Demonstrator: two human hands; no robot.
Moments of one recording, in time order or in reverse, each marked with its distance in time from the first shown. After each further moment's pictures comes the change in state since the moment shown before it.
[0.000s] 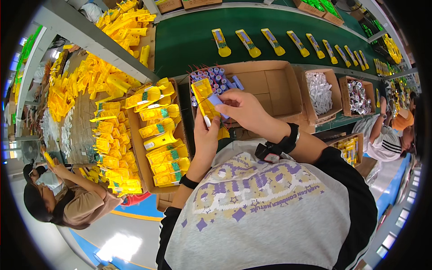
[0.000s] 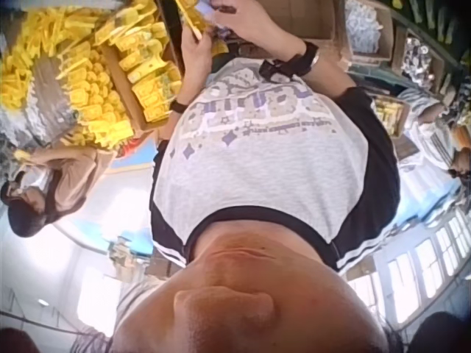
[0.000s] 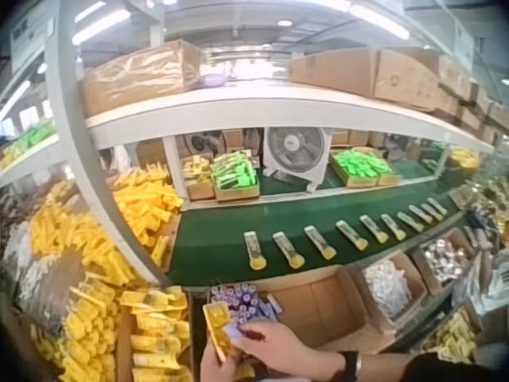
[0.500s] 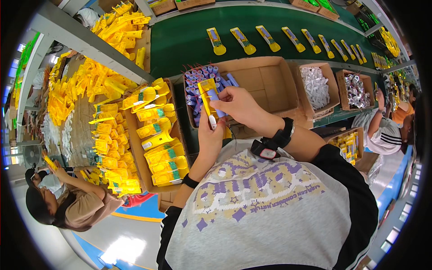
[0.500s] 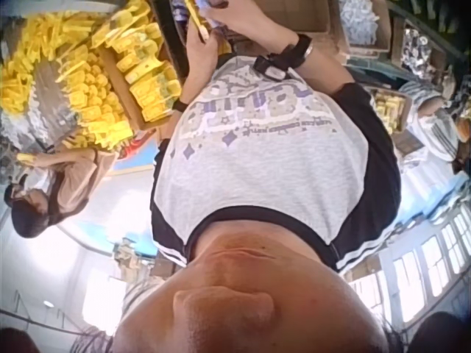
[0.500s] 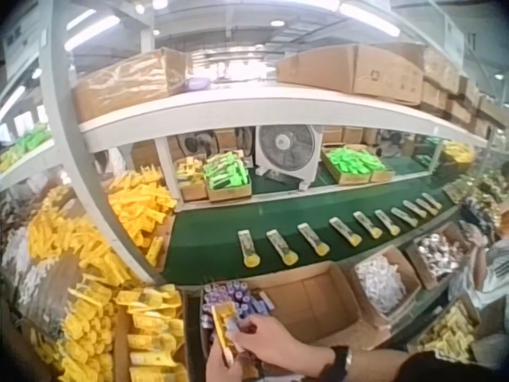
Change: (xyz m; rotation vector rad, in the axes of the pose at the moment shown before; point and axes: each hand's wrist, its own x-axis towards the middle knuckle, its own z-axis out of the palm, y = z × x) left_hand -0.010 -0.016 0.014 0.147 -0.053 0.065; right_hand -0.003 -0.005 -0.006 -0.075 0.074 0.188
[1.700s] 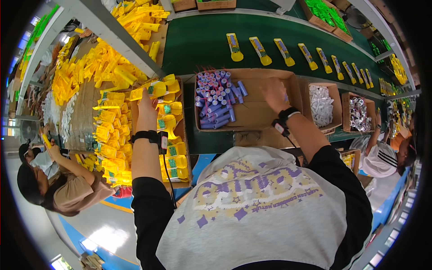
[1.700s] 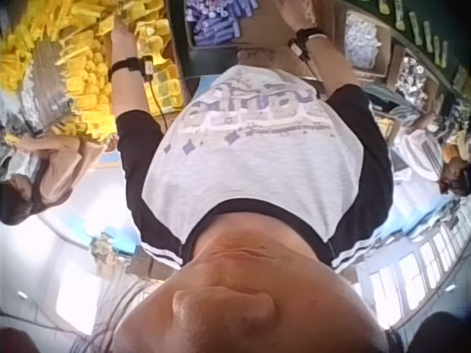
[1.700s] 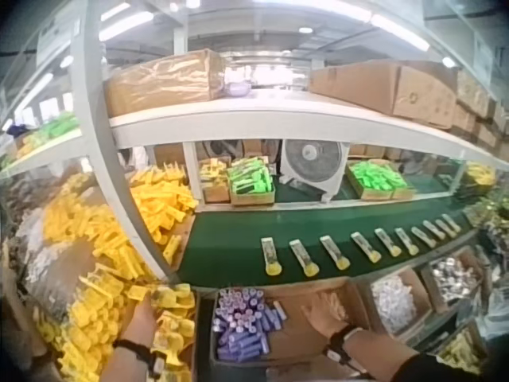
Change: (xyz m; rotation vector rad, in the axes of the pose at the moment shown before) left_hand 0.130 -0.025 -0.201 -0.217 0.835 -0.572; right_hand 0.094 0.124 -0.102 -1.182 0.527 -0.149
